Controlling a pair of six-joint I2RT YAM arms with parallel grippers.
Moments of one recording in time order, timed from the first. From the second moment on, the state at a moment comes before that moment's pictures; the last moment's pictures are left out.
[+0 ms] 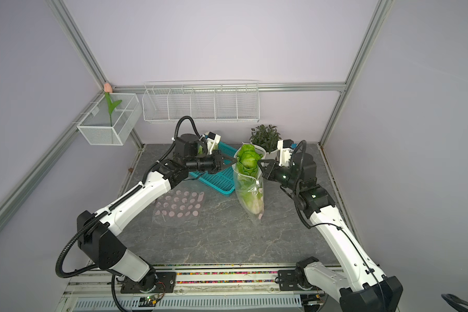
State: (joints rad) left arm -0.66 1.59 1.52 -0.28 0.62 -0.84; right arm 0.35 1.07 1.13 -0.35 -0.38 0.63
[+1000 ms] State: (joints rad) left arm -0.74 1.77 1.73 -0.43 0.56 -0.75; right arm 0.29 1.17 1.26 -0.66 -0.40 0.47
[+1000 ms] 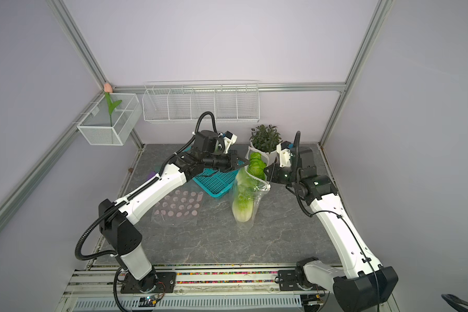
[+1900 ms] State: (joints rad) left arm -0.69 1.77 1.63 -0.42 0.59 -0.73; right arm 0.34 1.39 1.54 -0.83 -0.23 0.40
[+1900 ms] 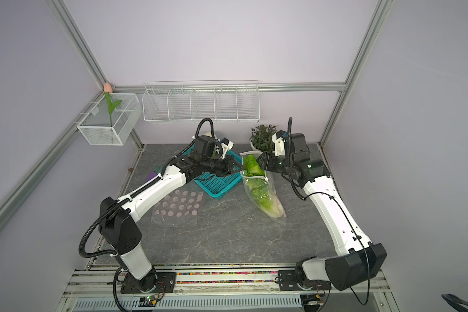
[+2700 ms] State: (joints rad) left arm -0.72 1.77 1.78 -0.44 0.60 -0.73; right arm 0.39 1.40 1.66 -0.86 -0.28 0.27
